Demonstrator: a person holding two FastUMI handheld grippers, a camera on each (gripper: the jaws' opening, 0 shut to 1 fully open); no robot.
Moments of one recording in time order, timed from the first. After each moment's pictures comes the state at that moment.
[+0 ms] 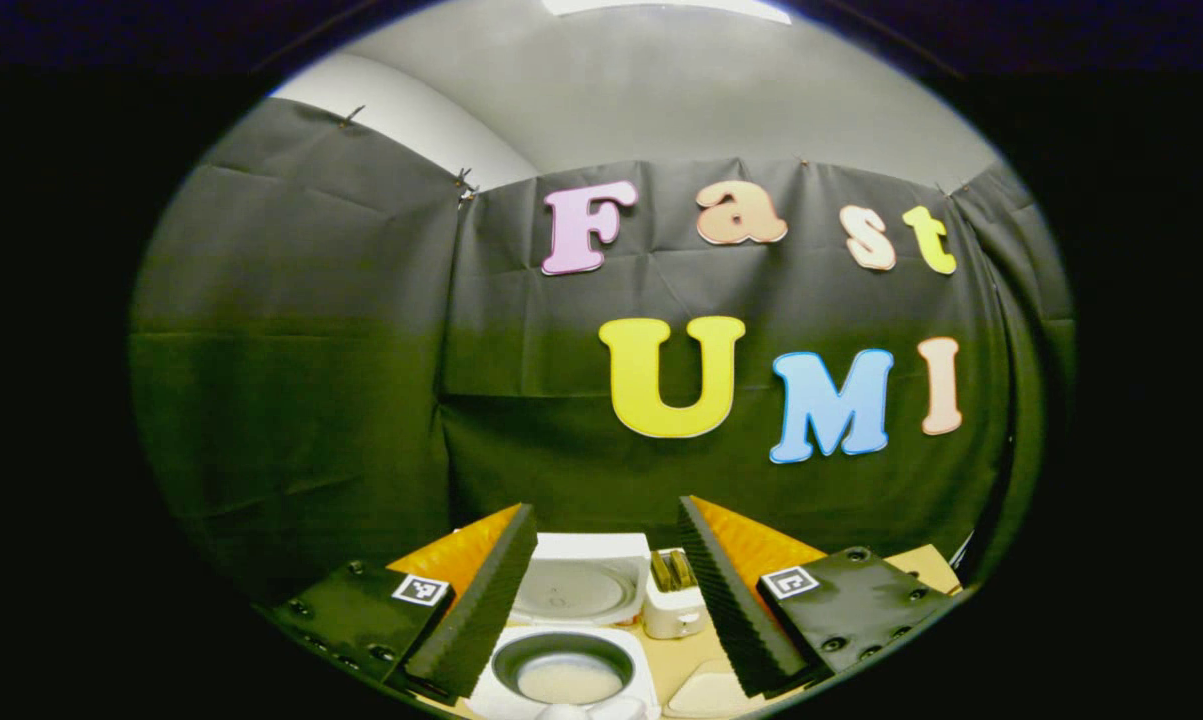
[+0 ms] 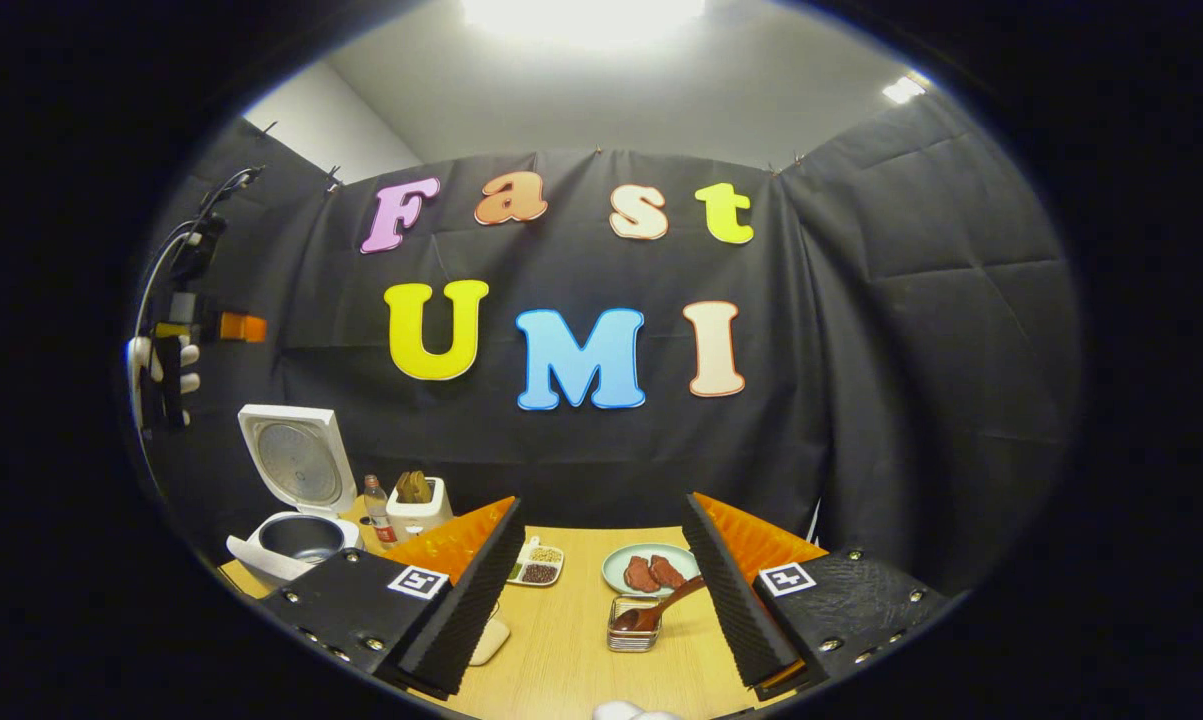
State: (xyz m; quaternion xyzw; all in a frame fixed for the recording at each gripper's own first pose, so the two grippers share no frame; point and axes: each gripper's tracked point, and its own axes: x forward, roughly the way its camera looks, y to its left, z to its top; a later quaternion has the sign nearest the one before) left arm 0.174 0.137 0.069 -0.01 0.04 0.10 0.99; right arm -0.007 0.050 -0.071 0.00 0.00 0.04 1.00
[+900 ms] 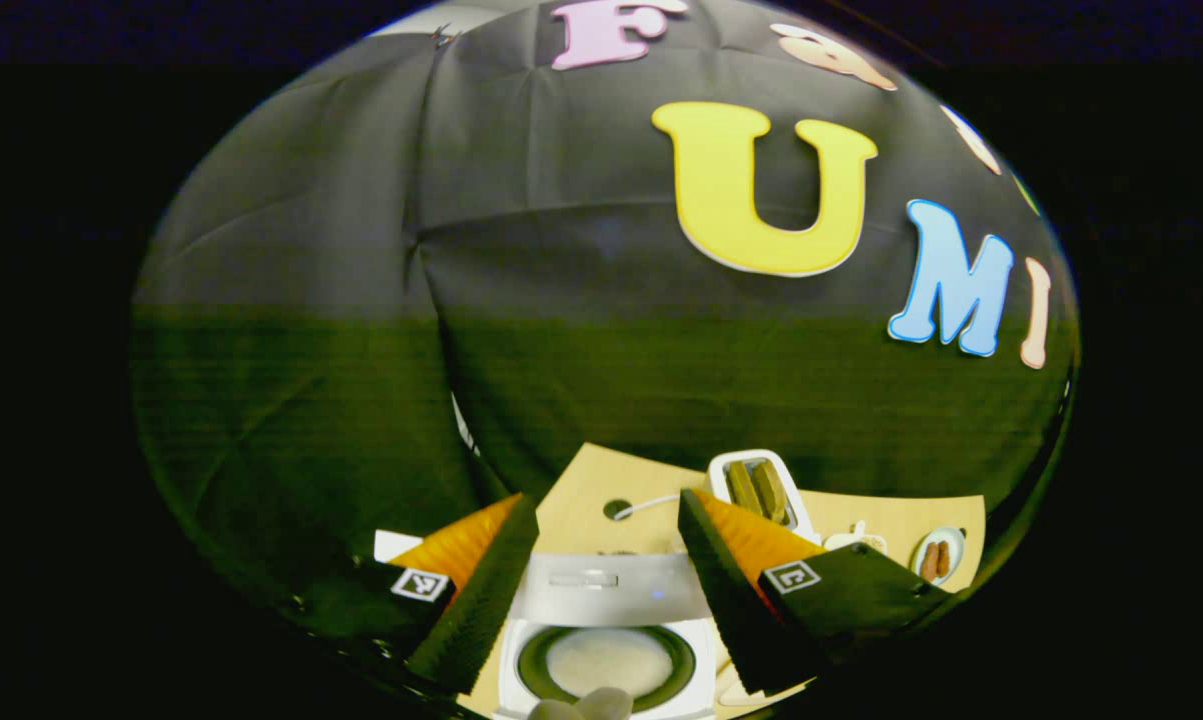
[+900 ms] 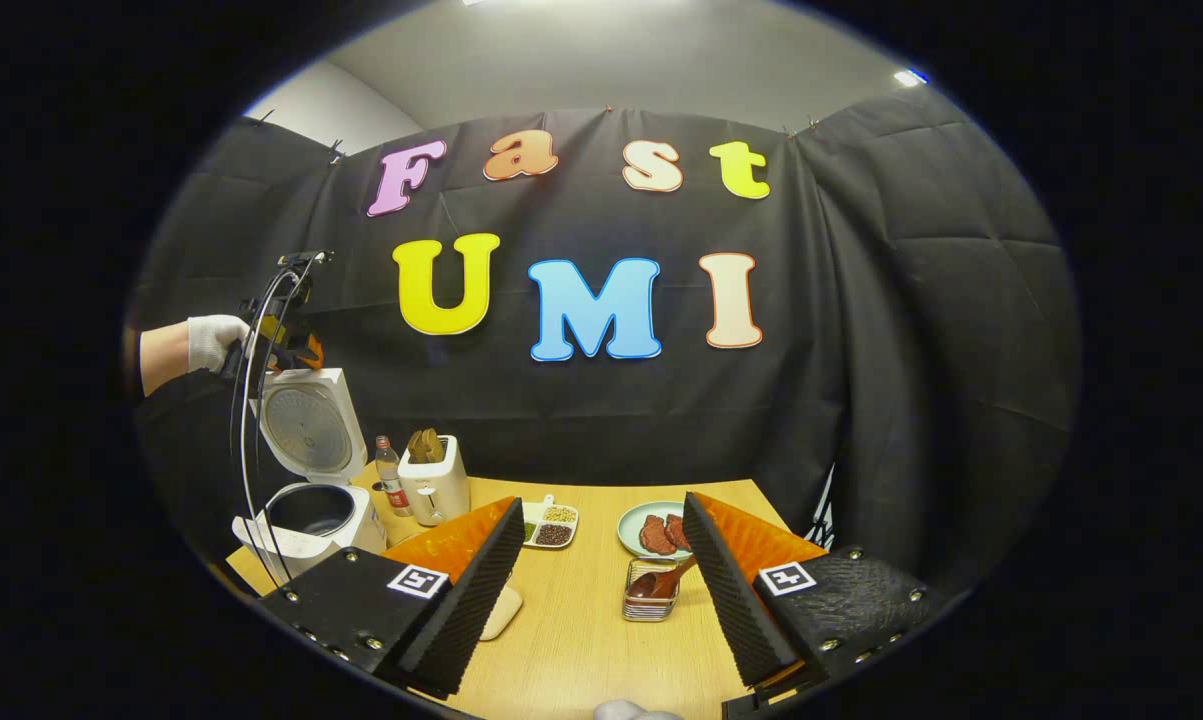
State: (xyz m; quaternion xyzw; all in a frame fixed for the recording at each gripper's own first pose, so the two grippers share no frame) left arm 0.343 0.210 -0.107 -0.03 0.31 0.11 0.94; right arm -0.006 0.061 -0.103 0.00 0.06 0.06 1.00
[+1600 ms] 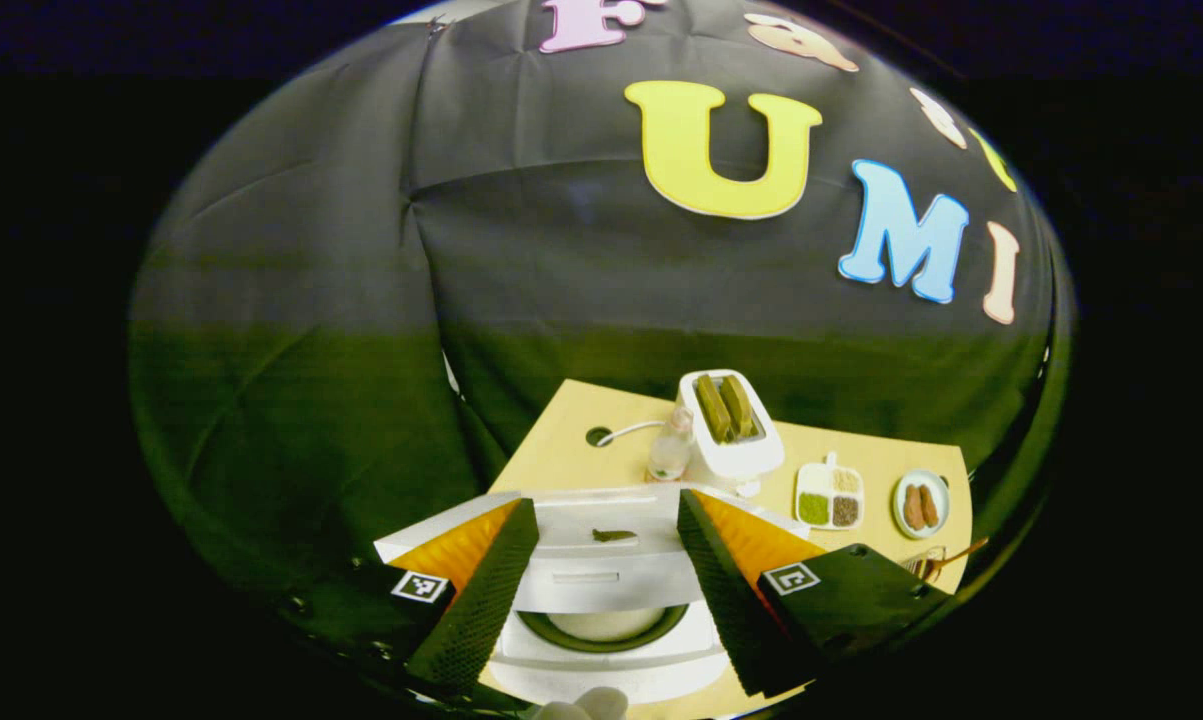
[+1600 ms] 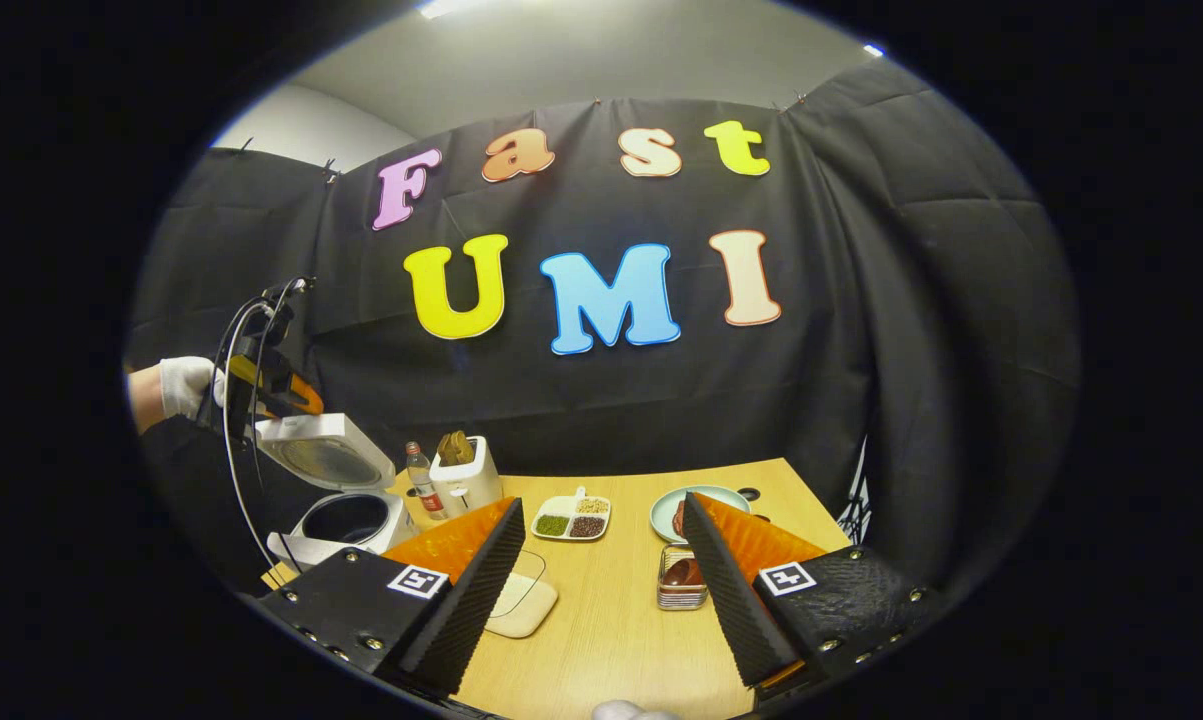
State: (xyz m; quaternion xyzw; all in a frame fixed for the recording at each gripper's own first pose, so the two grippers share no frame) left arm 0.214 0.171 -0.147 -0.04 0.37 0.07 0.92; right arm -0.012 0.069 -0.115 0.05 0.08 0.10 0.99
